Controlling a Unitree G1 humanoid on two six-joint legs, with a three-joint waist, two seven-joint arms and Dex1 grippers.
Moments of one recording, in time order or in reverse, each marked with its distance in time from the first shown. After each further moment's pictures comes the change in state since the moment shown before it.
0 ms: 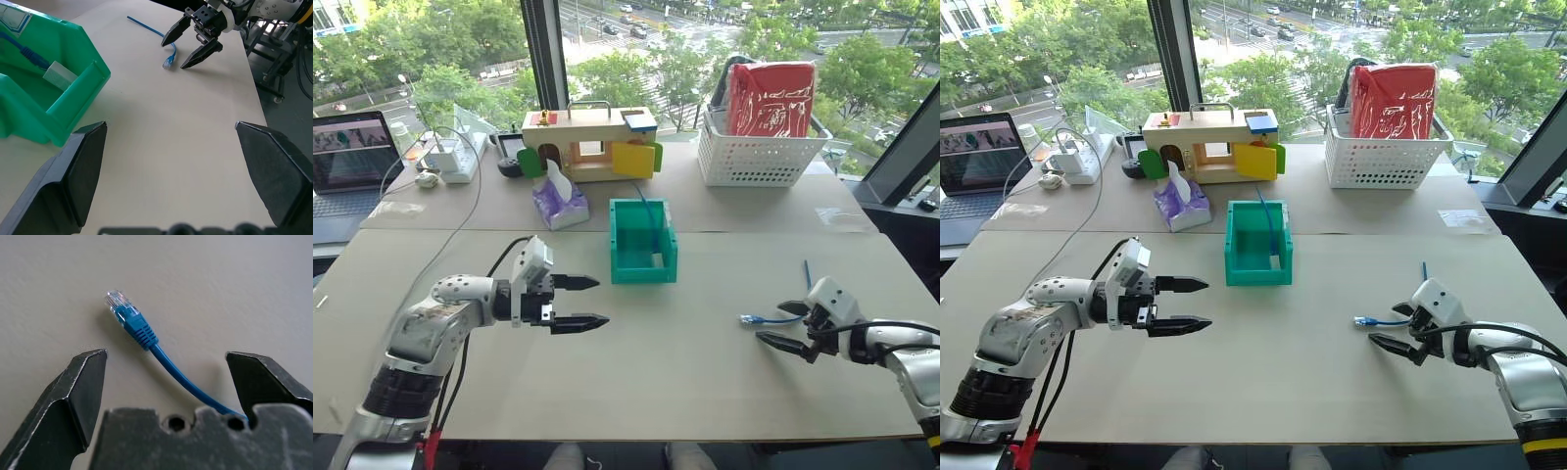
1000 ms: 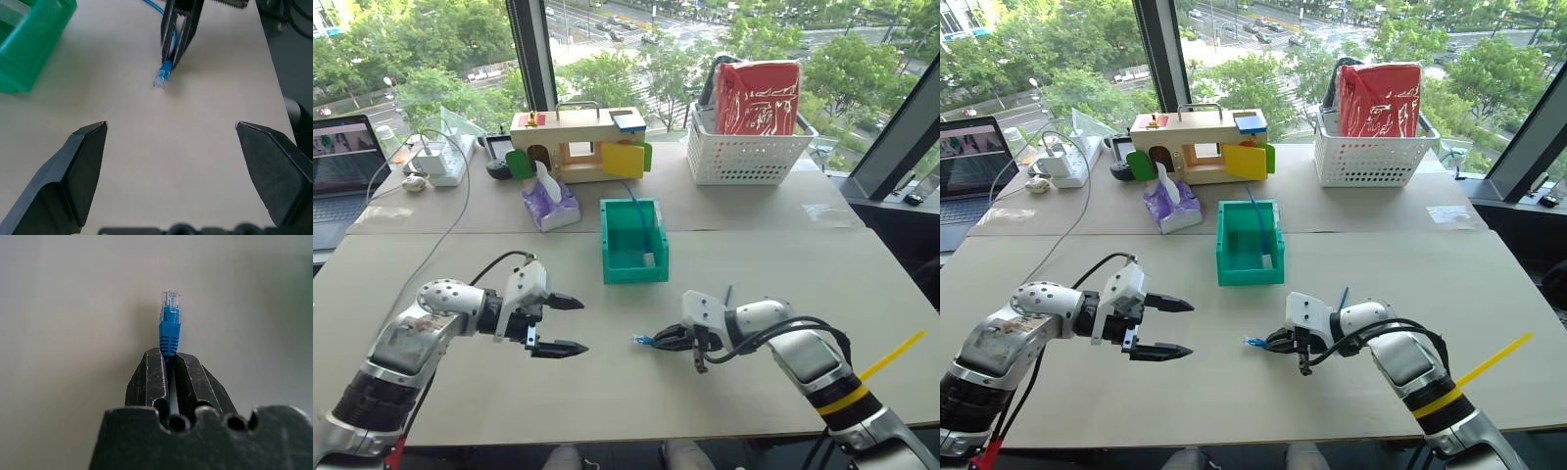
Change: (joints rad) left arm 0.084 0.151 -0.122 -0.038 0.171 -0.136 -0.094; right arm -0.321 0.296 0.497 -0.136 -0.199 -0.082 0.135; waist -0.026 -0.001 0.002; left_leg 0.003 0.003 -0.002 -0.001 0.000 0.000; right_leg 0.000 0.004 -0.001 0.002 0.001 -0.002
